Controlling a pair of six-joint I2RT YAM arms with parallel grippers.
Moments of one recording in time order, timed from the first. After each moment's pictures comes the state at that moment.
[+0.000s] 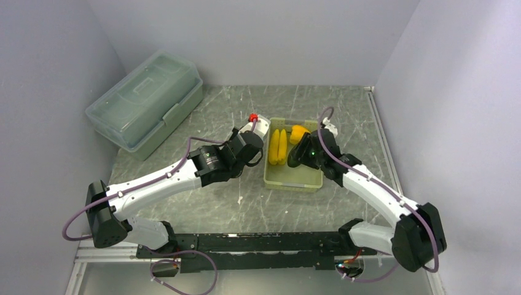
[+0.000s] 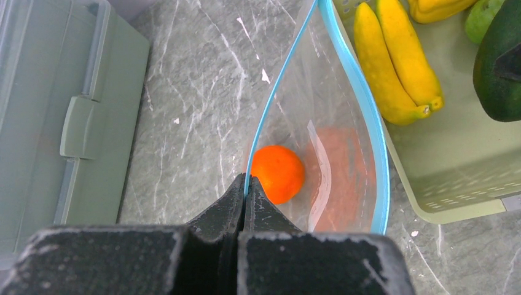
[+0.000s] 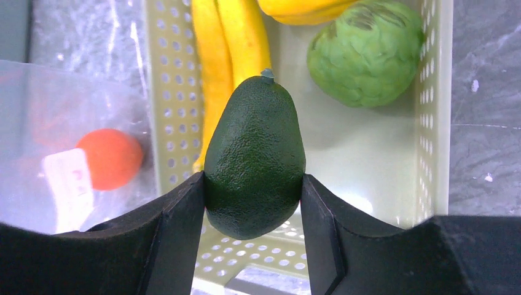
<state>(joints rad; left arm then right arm) -1.06 1.36 1.27 -0.59 -0.76 -0.10 0.48 1.17 0.74 -0.30 0.15 0.78</state>
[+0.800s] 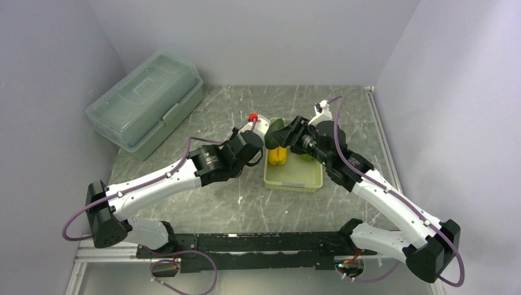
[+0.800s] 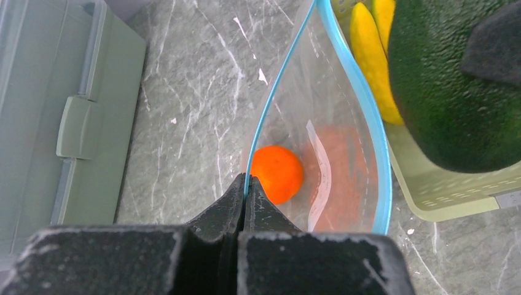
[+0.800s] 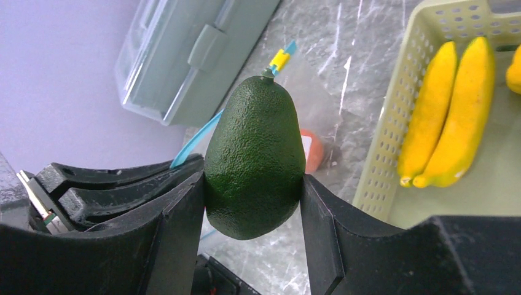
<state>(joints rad) -1.06 1.36 1.28 -0.60 -0.75 -0.11 0.66 1.02 0.93 -0.20 0.04 0.85</state>
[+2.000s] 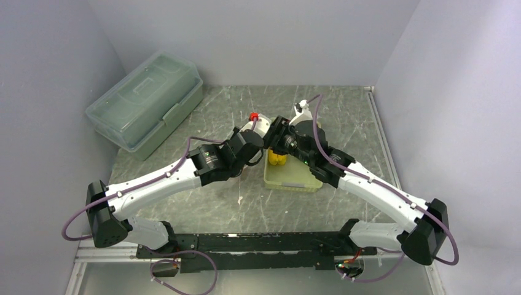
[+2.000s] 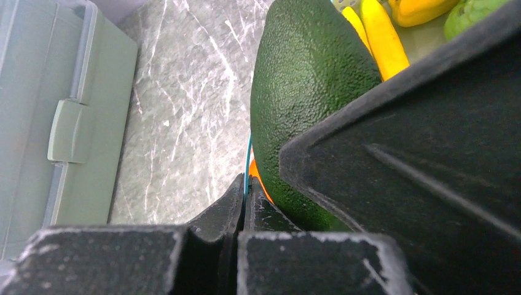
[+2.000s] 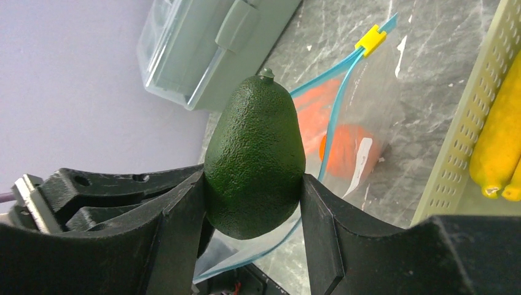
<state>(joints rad) -1.06 1.37 1.30 -0.60 -0.72 -0.12 0.80 1.15 0.99 -0.10 0.08 0.92</state>
